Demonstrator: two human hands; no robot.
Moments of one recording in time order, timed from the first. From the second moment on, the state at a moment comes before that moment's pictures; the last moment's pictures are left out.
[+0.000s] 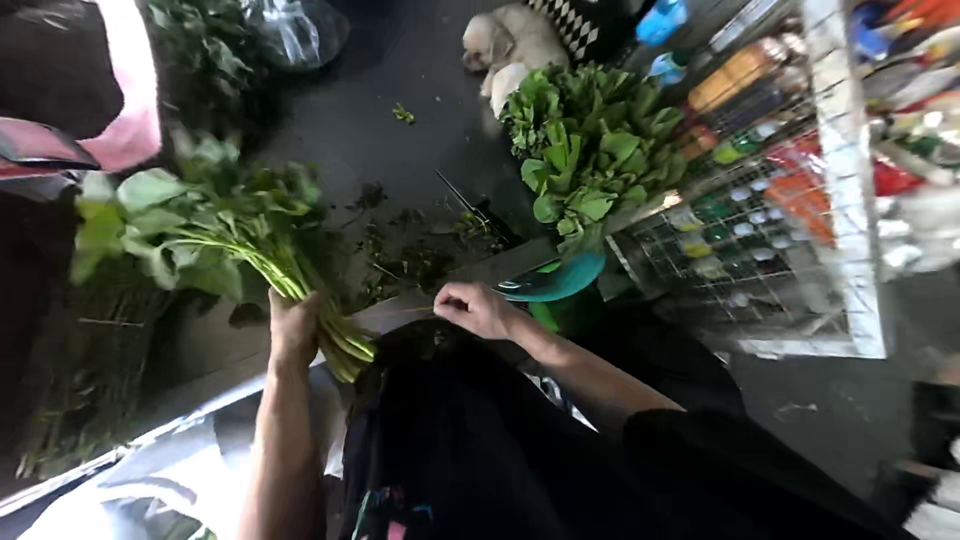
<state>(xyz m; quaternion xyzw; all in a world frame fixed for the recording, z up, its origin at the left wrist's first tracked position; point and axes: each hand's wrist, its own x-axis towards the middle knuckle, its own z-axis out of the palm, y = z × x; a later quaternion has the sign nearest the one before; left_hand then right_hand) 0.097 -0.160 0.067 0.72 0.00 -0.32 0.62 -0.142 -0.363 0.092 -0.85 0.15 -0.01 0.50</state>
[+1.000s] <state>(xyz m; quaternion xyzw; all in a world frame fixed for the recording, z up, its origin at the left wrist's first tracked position) 0.077 -0.290 0.076 0.69 0.13 -0.05 0.71 -0.183 -0.433 0.112 -0.80 0.09 0.00 0.59</state>
